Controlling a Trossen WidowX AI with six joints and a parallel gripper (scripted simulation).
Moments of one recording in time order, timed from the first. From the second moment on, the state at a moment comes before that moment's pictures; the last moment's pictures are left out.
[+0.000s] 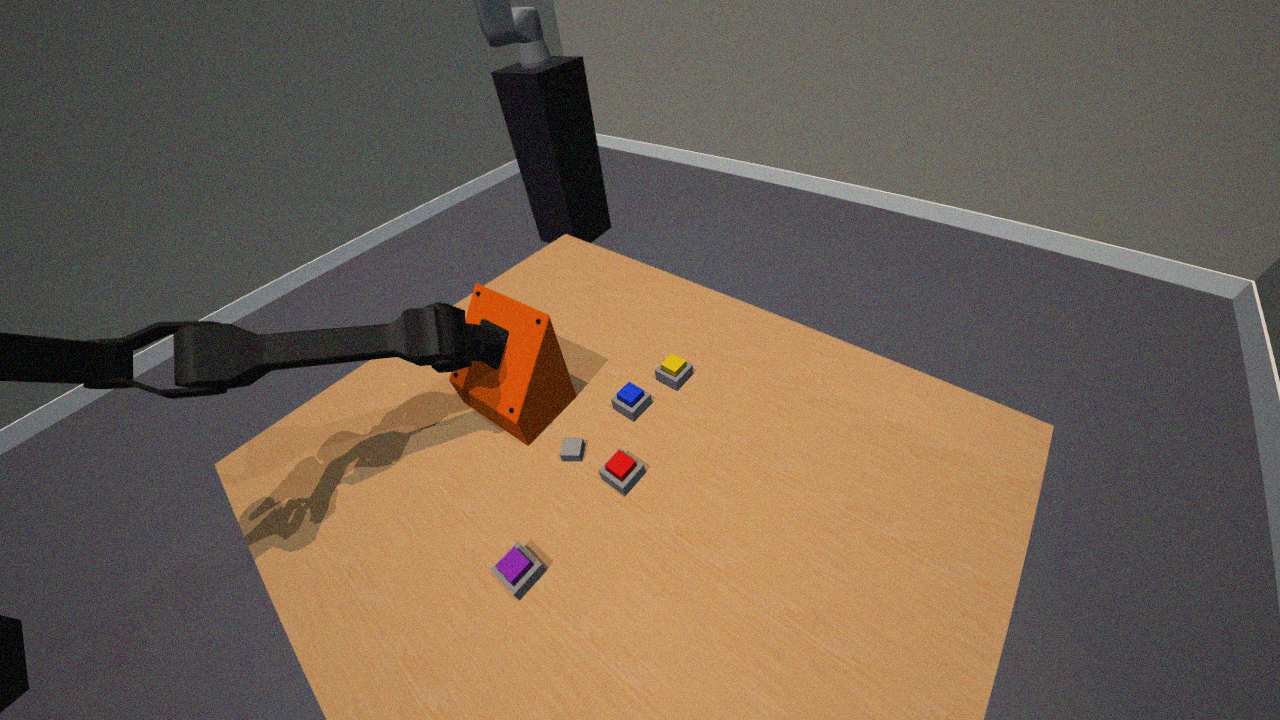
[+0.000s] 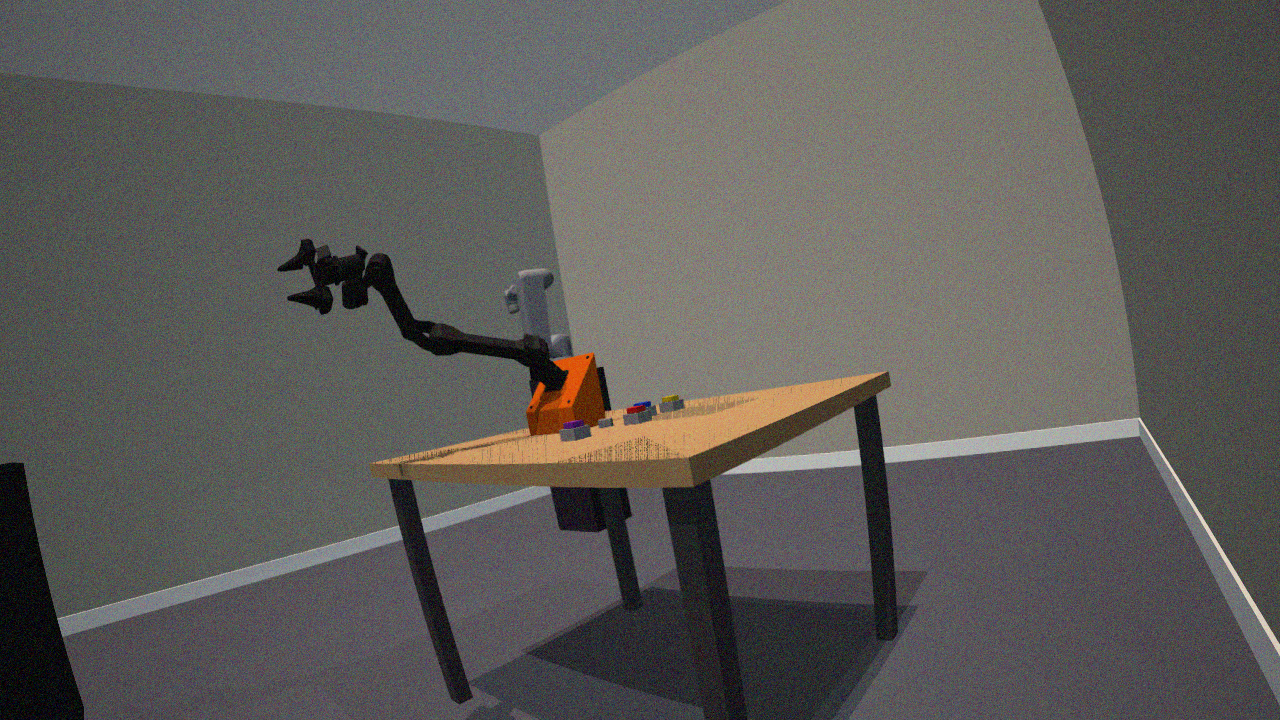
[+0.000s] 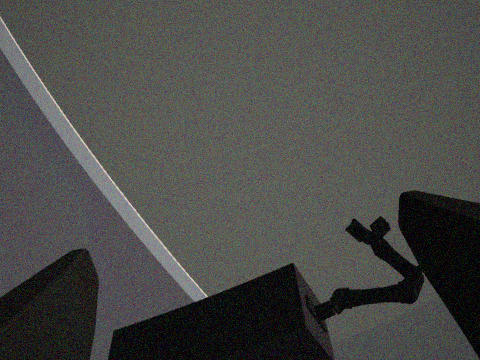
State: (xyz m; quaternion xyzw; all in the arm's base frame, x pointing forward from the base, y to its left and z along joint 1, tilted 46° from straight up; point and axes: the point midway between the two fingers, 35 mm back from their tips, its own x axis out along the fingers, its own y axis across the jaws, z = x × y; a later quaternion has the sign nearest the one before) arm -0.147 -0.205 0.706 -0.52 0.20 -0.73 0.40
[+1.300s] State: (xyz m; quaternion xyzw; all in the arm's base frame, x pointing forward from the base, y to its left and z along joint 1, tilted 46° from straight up) arm 0.345 0.152 0.580 -0.89 0.10 -0.19 -0.41
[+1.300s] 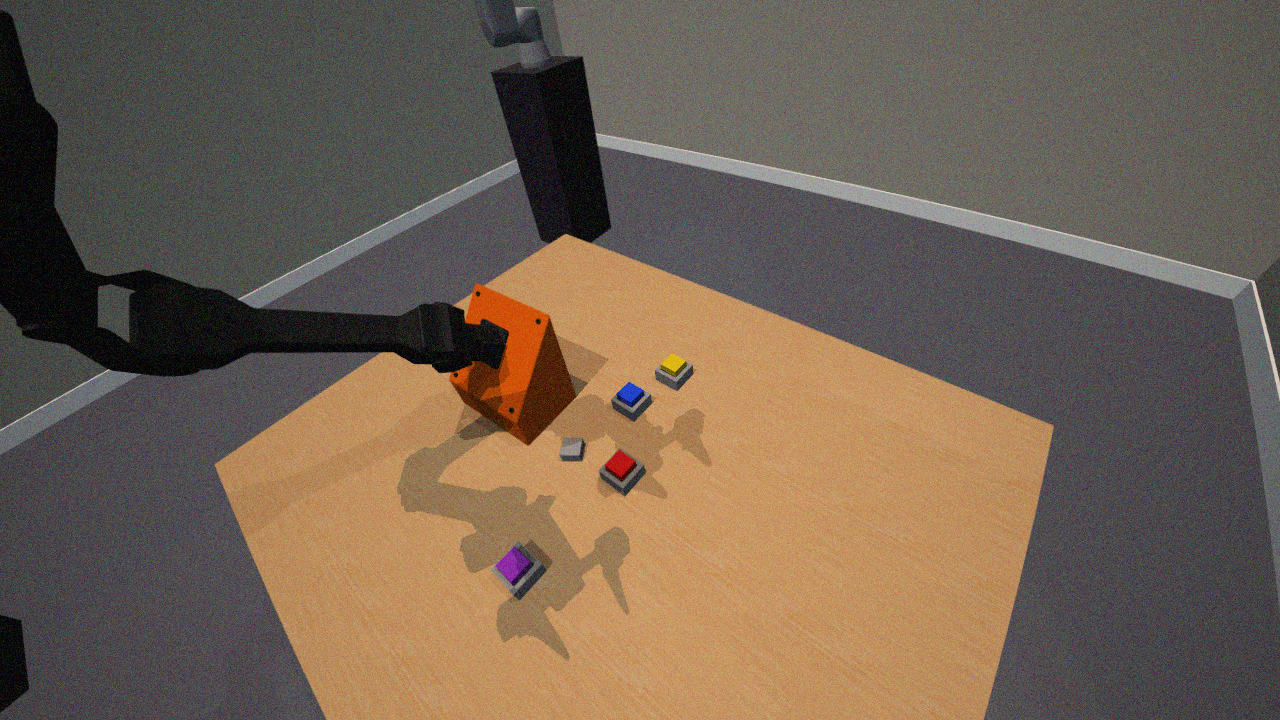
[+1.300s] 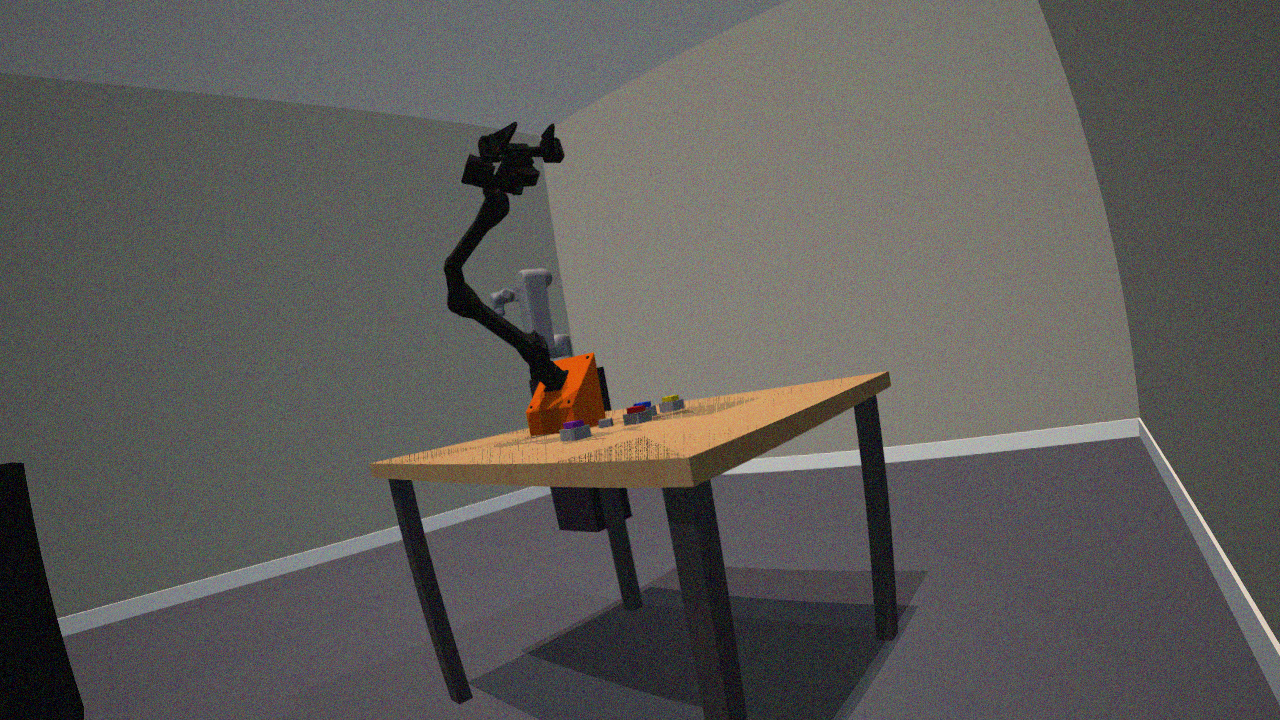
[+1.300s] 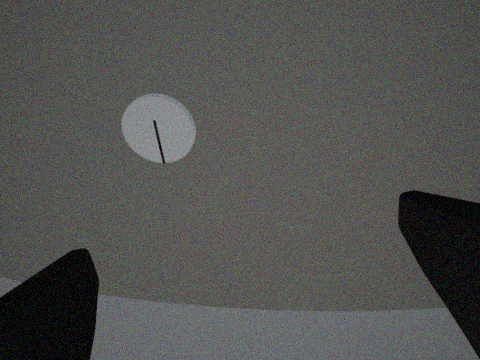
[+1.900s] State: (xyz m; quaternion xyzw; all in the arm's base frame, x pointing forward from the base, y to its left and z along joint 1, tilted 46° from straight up) arm 0.420 0.240 0.265 -0.60 -0.17 0.10 -0.77
